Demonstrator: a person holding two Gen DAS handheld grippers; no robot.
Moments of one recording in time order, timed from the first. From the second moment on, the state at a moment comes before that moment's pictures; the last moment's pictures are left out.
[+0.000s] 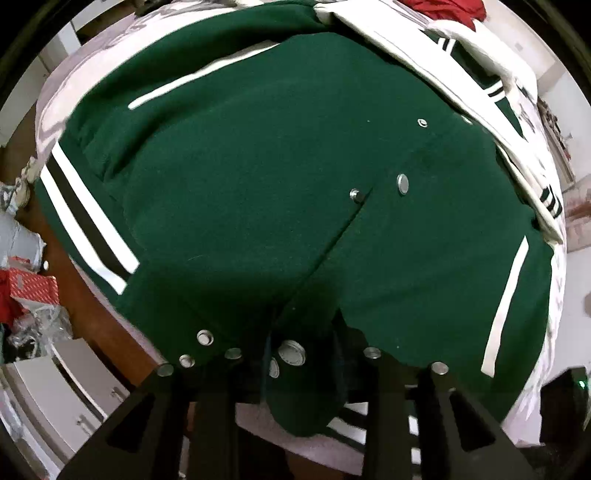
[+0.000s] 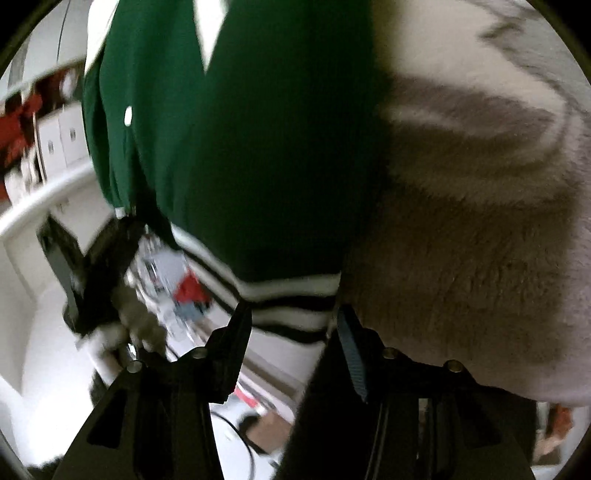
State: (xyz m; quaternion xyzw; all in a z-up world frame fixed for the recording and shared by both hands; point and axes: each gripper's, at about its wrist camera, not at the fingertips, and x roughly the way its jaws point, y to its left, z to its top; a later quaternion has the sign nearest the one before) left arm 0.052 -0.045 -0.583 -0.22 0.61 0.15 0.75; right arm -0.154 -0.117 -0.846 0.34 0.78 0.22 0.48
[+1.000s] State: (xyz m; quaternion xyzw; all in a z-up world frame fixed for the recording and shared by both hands) left arm 0.045 -0.384 -0.603 0.42 0.54 0.18 0.71; right arm -0.040 -0.383 -0.786 0.25 0.73 0.04 0.63
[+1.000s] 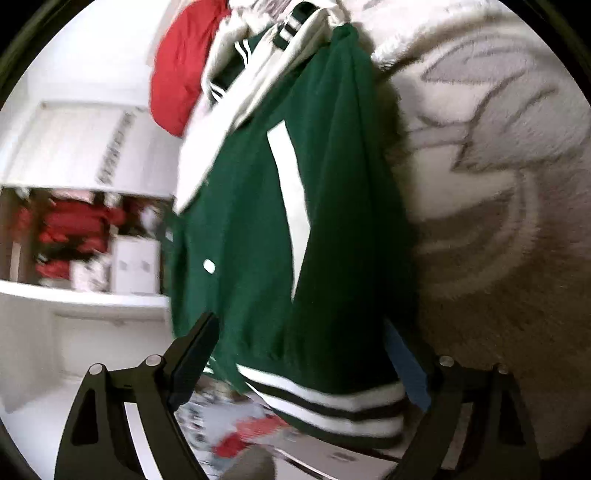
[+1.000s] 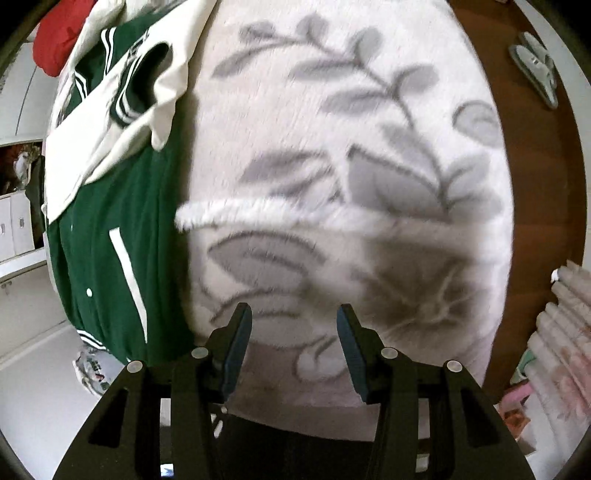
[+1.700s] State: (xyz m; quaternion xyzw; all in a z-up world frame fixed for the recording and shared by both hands) left arm 0.094 -0.334 -0.589 0.26 0.63 0.19 0.71; right arm 0.044 -0.391 -0.794 0.36 0.67 0.11 0.64
